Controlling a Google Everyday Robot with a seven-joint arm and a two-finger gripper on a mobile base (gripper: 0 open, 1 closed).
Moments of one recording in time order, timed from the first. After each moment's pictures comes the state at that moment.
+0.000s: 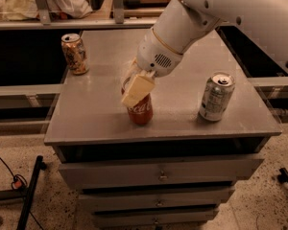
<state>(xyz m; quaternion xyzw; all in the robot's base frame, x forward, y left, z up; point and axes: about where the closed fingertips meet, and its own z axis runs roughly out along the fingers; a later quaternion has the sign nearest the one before) 0.507 0.028 0.900 -0.67 0.68 0.23 0.19</state>
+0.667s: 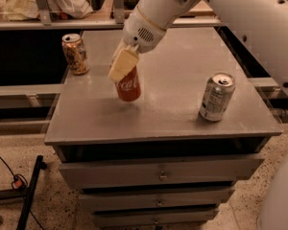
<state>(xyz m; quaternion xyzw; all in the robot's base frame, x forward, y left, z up) 0.571 0.056 0.922 -0.66 0.69 0.23 0.20</state>
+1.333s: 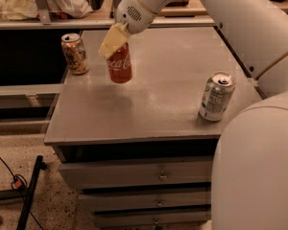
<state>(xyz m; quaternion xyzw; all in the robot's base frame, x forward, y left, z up) 0.635 0.079 0.942 -0.57 0.75 0.25 0.22</state>
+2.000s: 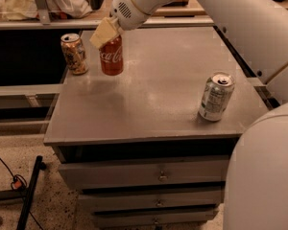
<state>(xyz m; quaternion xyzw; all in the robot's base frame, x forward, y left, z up) 0.662 0.095 0.954 -0.48 0.79 0.26 0.29</state>
